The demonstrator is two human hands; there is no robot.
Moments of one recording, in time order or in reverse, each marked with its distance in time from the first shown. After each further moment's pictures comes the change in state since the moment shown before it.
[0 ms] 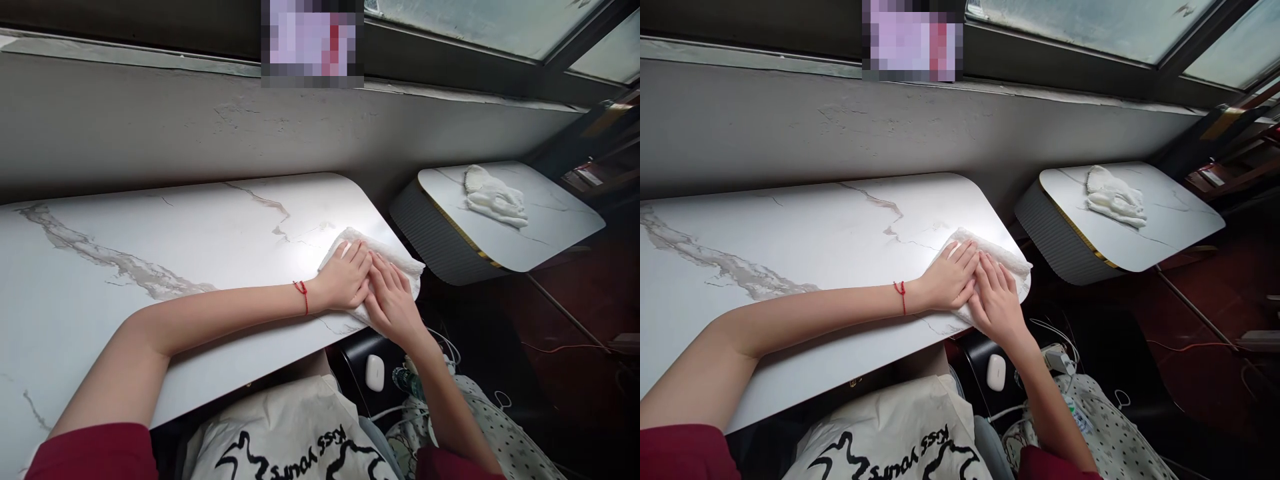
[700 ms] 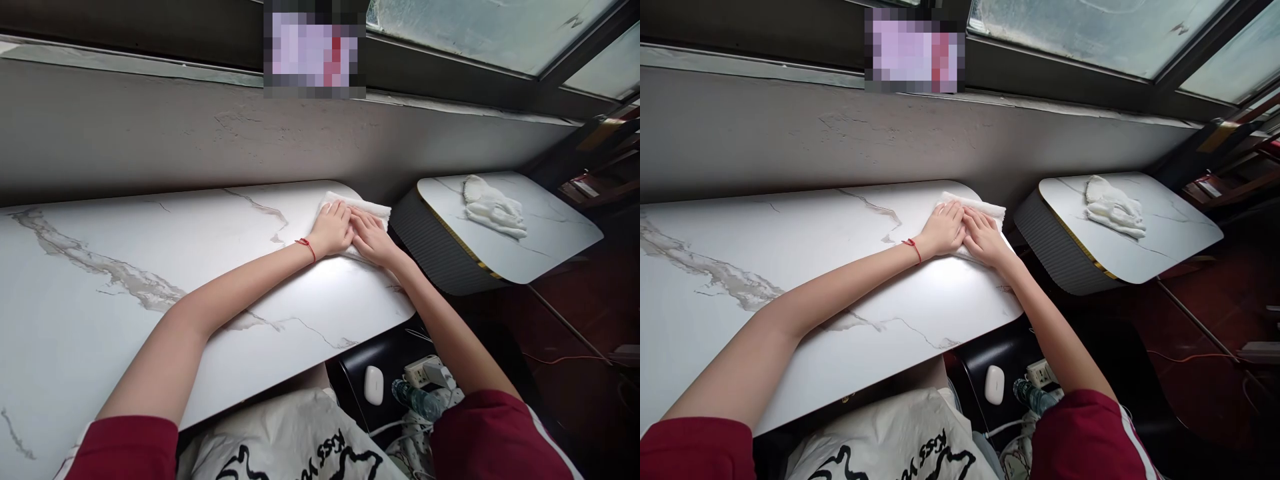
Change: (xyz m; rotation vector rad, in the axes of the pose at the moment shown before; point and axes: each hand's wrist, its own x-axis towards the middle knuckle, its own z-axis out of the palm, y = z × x) left_hand 0.076 -0.090 0.017 -0.037 0.098 -0.295; right_hand 0.139 0.089 0.050 0.141 -0.176 -0.148
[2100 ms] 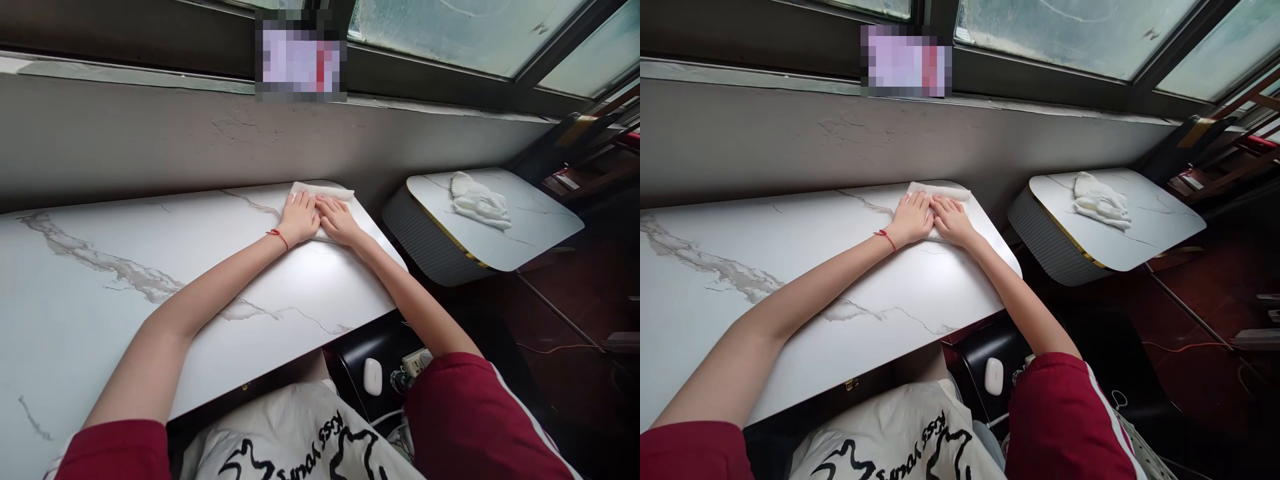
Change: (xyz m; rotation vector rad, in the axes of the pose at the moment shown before) left_hand -0.022 -0.043 -0.023 0.065 0.004 -0.186; right_hand 0.058 -0.035 0.016 -0.062 -0.056 0.037
